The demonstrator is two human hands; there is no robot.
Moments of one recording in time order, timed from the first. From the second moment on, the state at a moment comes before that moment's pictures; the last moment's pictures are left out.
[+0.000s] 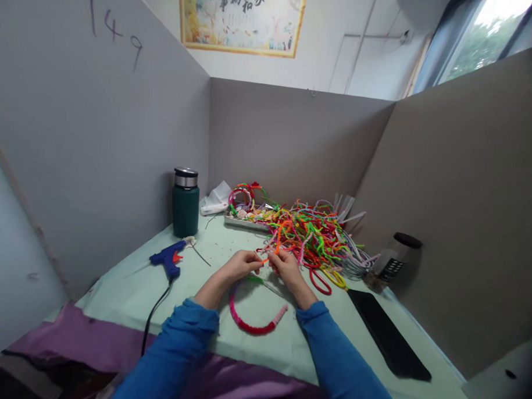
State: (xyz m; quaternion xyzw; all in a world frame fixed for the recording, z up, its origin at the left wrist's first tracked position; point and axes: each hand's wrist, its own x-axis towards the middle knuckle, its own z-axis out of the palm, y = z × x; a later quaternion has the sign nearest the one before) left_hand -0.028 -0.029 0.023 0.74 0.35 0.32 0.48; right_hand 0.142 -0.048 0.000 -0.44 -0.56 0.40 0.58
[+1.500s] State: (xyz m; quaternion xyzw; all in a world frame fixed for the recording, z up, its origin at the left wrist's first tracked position) left_hand -0.028 -0.034 0.019 0.83 0.38 0.23 0.33; right_hand 0.150 -0.063 0.015 -0.43 -0.61 0.43 0.51
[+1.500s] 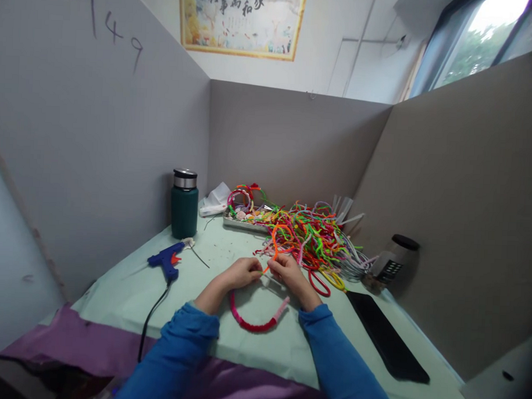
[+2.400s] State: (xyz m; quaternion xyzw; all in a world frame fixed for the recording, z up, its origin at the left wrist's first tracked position) left_hand -0.025 -0.034 0.016 0.88 0.34 0.24 0.25; right_hand 0.153 -0.059 0.008 -0.45 -0.64 0.40 0.48
